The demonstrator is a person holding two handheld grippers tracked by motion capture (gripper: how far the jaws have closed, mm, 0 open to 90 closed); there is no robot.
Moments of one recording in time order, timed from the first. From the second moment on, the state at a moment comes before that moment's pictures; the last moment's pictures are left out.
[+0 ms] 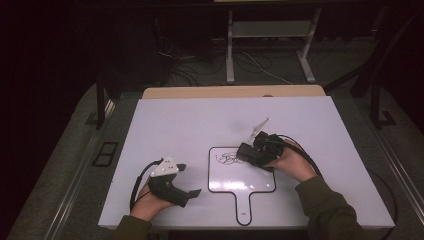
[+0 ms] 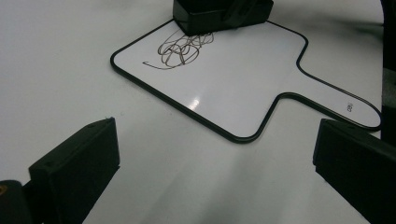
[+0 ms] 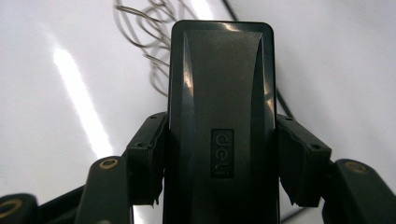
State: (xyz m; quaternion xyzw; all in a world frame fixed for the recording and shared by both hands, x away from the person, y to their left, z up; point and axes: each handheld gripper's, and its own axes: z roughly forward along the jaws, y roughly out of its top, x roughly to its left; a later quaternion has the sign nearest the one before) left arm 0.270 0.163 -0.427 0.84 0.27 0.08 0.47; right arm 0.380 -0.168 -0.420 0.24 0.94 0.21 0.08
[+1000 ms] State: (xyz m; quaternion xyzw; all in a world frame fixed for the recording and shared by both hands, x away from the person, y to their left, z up) left arm 0.270 0.162 -0.428 0.84 0.27 0.08 0.46; right arm 0.381 -0.141 -0.418 0.22 0.95 0.21 0.07
